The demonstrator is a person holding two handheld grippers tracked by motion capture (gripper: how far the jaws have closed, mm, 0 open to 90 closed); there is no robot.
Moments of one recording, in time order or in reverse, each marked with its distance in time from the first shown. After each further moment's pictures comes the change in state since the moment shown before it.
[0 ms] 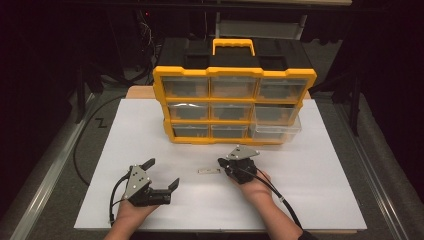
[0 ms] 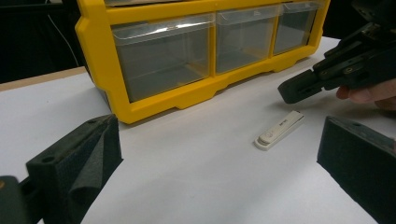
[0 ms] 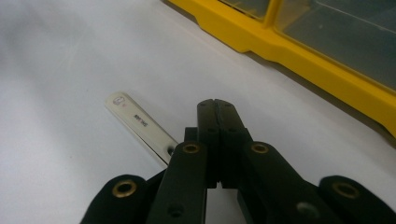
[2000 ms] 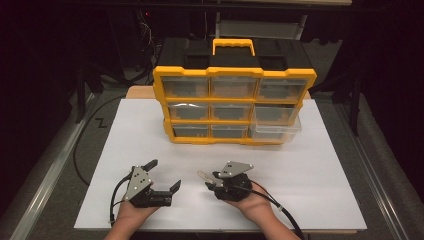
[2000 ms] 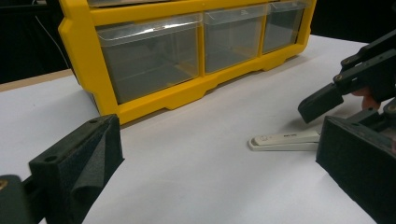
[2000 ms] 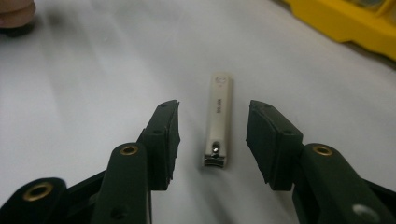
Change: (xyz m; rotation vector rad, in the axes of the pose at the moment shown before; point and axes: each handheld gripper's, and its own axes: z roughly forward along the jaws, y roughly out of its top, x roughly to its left) left arm -0.003 0.000 0.000 0.003 -0.033 0.015; right arm 0.043 -0.007 -0.019 0.040 0.163 -0.062
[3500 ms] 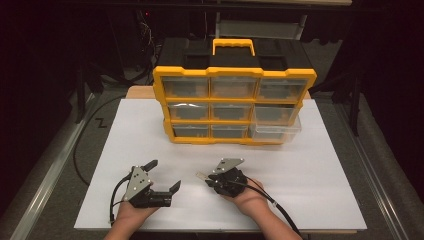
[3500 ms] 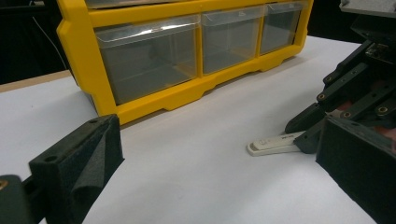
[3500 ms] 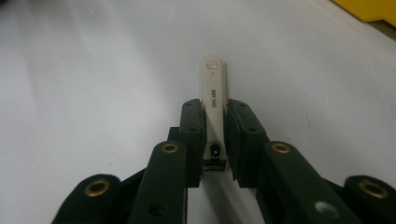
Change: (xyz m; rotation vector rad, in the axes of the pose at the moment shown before) left arm 0.000 0.000 -0.001 -0.005 -0.008 0.000; right arm -0.008 0.006 0.017 0.103 0.028 -0.025
